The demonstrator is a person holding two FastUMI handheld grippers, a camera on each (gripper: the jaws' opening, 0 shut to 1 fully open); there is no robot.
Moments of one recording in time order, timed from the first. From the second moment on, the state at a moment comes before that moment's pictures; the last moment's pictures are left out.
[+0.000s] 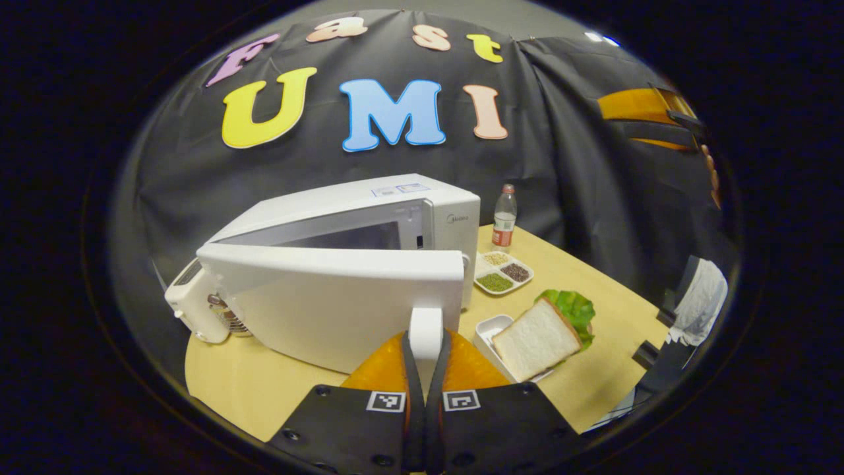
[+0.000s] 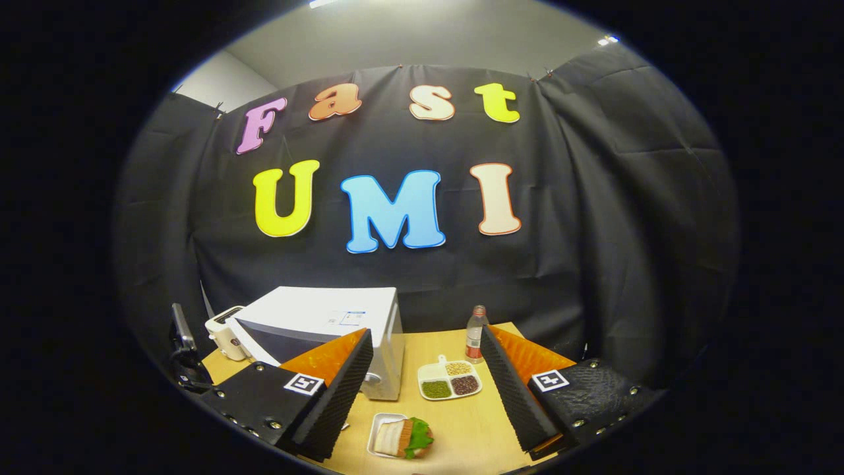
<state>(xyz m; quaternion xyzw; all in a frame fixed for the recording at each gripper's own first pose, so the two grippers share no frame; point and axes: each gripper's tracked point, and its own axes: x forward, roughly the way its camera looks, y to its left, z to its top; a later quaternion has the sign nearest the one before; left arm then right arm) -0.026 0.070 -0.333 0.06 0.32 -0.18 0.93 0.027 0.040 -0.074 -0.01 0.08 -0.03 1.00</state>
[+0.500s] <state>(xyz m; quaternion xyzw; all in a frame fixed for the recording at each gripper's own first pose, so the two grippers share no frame) -0.116 0.166 -0.315 0.10 0.35 -0.19 0.91 0.021 0.134 -0.096 -0.01 0.09 0.02 1.00</state>
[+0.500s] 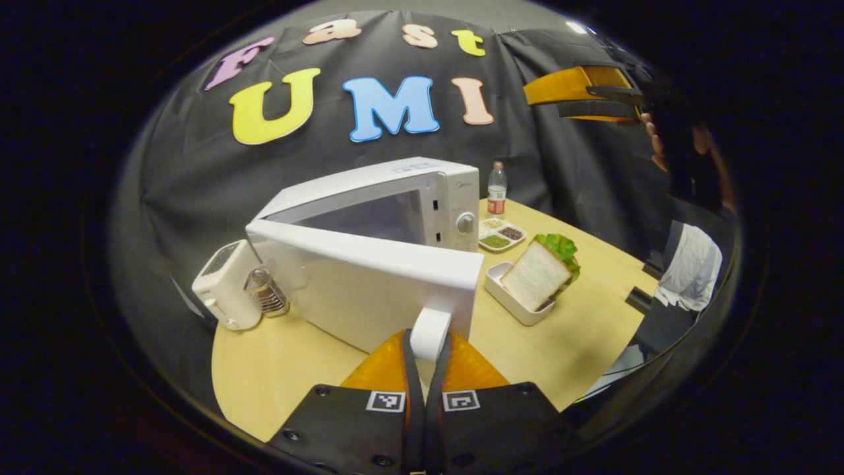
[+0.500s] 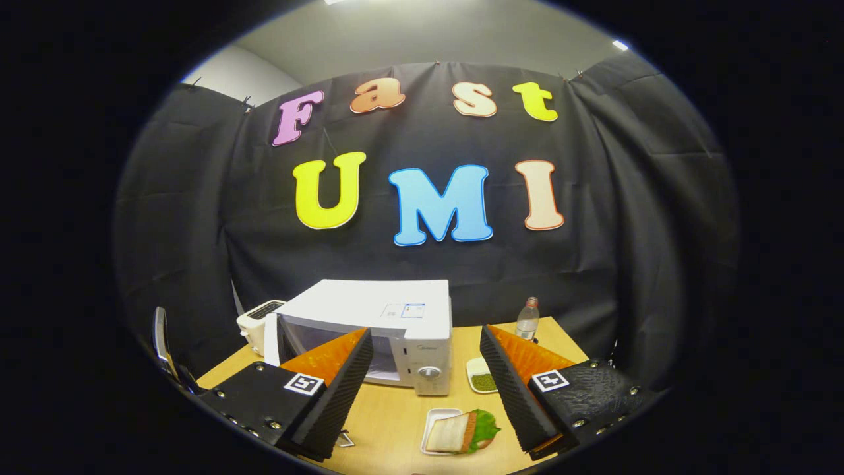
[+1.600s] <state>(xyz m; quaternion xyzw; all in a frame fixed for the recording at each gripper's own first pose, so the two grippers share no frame) -0.175 0.373 -0.308 0.15 0.33 -0.15 0.92 0.024 0.124 -0.163 0.03 0.20 -0.04 0.98</state>
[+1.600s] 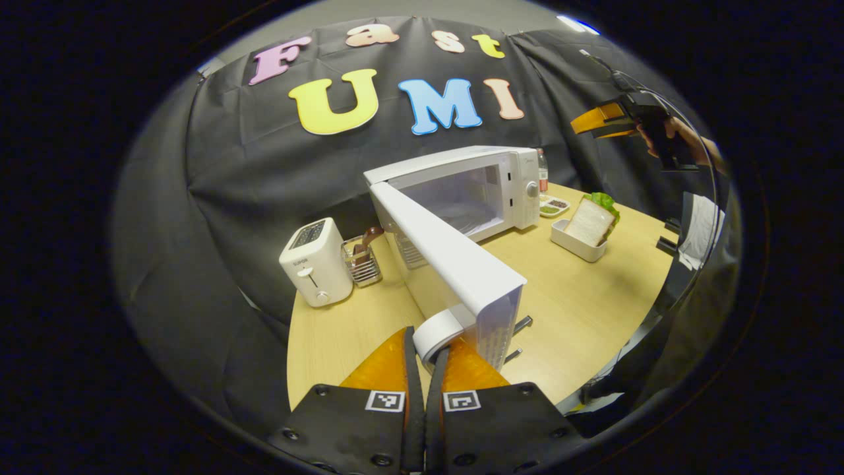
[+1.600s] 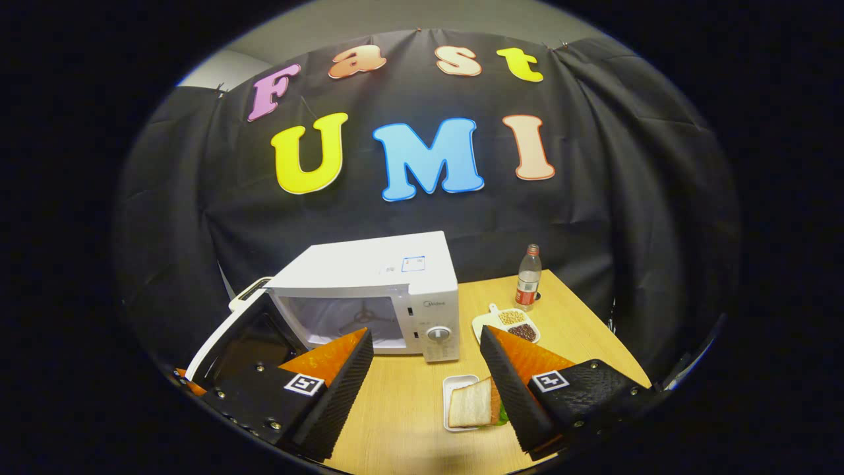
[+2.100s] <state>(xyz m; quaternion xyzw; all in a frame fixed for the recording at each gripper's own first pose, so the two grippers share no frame) -0.203 0.409 -0.291 0.09 0.34 -0.07 0.93 -0.005 0.048 -0.268 0.03 0.36 -0.05 0.93</state>
